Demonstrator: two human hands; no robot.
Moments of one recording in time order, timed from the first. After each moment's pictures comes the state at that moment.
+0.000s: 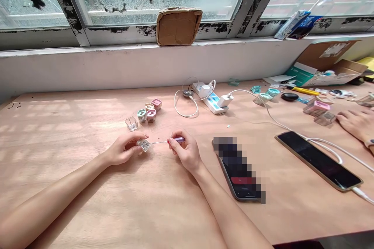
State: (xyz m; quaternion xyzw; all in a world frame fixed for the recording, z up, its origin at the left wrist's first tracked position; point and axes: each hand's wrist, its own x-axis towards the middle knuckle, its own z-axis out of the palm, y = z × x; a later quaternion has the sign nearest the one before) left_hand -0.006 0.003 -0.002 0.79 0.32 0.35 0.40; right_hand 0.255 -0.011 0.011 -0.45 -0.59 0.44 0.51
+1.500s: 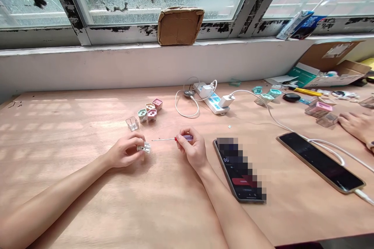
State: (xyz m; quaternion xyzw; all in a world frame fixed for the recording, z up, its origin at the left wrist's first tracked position) left_hand -0.001 -0.001 0.005 0.85 0.27 0.37 0.28; right_hand 0.268 -0.002 0.007 -0.44 -0.55 0.44 0.56
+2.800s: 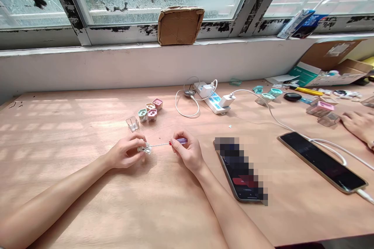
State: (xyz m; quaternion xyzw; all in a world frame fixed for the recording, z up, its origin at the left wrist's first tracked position) left_hand -0.001 -0.003 0.006 0.86 0.26 0.35 0.26; right_hand 0.259 -0.009 0.010 -0.42 -0.58 0.47 0.52
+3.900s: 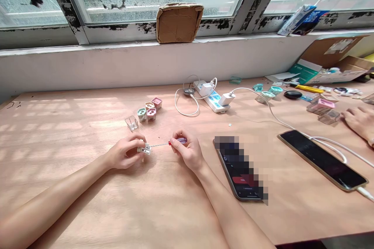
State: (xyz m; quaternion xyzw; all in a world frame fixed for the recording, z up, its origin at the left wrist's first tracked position) left_hand -0.001 -0.004 0.006 0.87 0.26 0.33 0.26; right_hand 0.260 -0.010 0.016 -0.42 -0.58 0.49 0.50
